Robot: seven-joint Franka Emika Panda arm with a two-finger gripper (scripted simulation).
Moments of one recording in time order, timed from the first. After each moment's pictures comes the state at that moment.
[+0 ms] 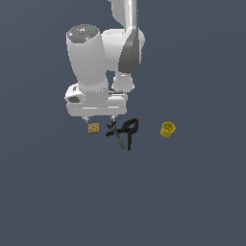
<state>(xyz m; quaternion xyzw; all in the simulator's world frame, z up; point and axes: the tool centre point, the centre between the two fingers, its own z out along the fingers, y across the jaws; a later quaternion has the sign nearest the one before) -0.013 -0.089 0.231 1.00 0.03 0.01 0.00</state>
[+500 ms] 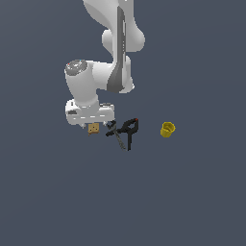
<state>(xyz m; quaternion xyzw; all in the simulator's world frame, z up) -0.059 -0.137 0.134 1.00 0.06 0.01 -0.01</state>
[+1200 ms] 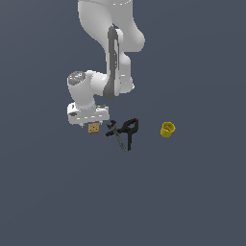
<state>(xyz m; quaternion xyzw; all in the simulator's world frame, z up) -0.119 -0.171 0.065 1.00 0.09 0.00 0.00</state>
